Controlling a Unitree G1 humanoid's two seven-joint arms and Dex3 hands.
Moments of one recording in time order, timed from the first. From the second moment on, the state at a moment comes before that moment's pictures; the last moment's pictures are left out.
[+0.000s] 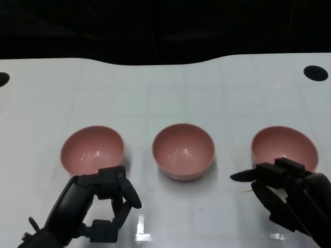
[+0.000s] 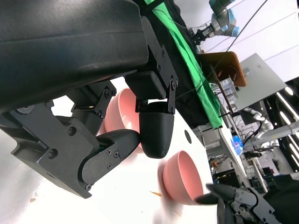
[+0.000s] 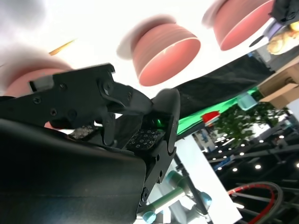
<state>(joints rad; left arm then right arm) 0.04 0.12 -0.06 0.28 0.01 -0.68 -0.27 0.11 -0.29 0.12 0.06 -0.66 -0.57 -0.30</state>
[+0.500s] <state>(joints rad) 0.04 0.12 -0.06 0.28 0.01 -0.68 -0.27 0.15 -0.29 0.10 -0.11 -0.85 -0.26 -0.30</state>
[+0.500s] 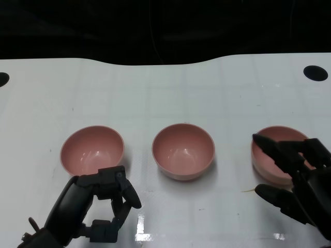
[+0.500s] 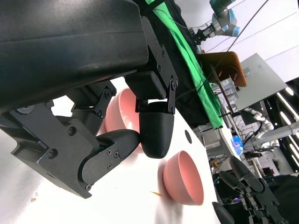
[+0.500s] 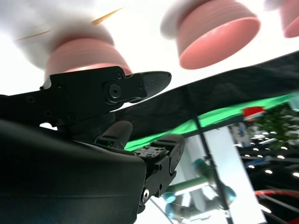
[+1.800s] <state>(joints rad) 0.03 0.13 -0.07 0.29 0.01 -0.68 -0.27 -0.16 -0.37 0.32 0.36 -1.00 0.01 -0.35</state>
